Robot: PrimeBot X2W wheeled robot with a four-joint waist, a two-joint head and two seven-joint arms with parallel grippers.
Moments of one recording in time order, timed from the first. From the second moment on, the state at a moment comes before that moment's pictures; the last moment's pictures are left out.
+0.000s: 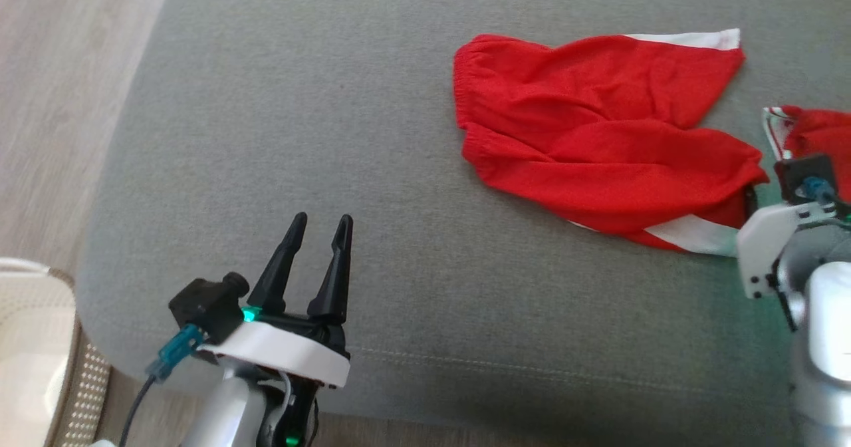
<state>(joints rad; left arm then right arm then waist) -0.10 0.05 -0.33 0.16 -0.45 -0.11 -0.26 -0.42 -0.16 -0.28 0.49 -0.41 0.13 0.17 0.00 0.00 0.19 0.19</state>
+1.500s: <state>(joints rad) -0.39 0.16 -0.37 0.61 -0.12 -0.11 -0.24 -0.13 -0.05 0.04 0.18 0.12 0.13 -0.19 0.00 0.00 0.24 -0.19</state>
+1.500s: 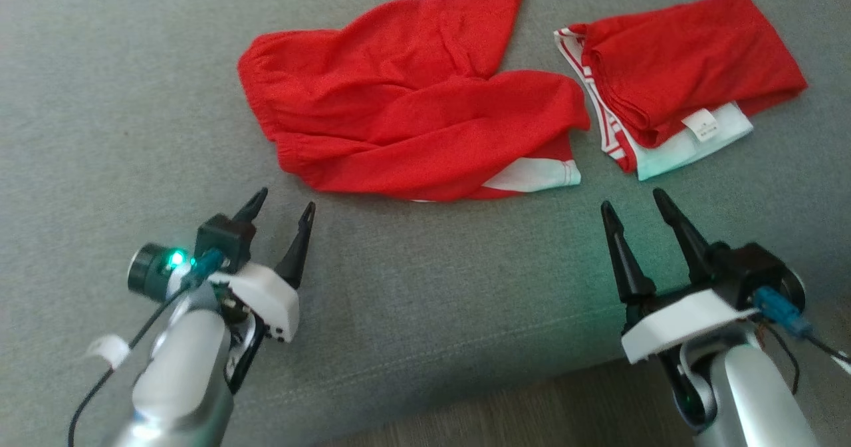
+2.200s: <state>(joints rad) -0.52 0.17 -0.41 0.70 -0.05 -0.08 -0.25 -0.15 -0.05 0.04 0.18 0.12 0.13 -0.20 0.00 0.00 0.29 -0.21</state>
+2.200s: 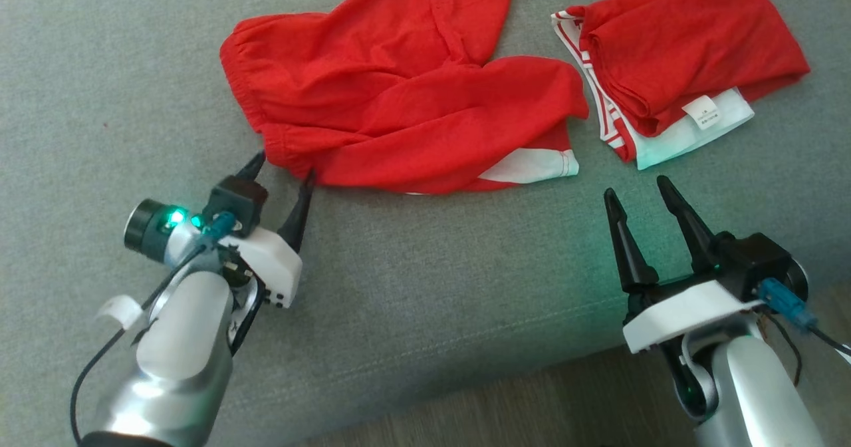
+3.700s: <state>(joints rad) -0.47 0.15 -0.42 0.54 -0.18 -0.12 -0.25 -0.34 -0.05 0.10 0.63 0.41 0.13 -0.22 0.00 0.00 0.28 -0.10</state>
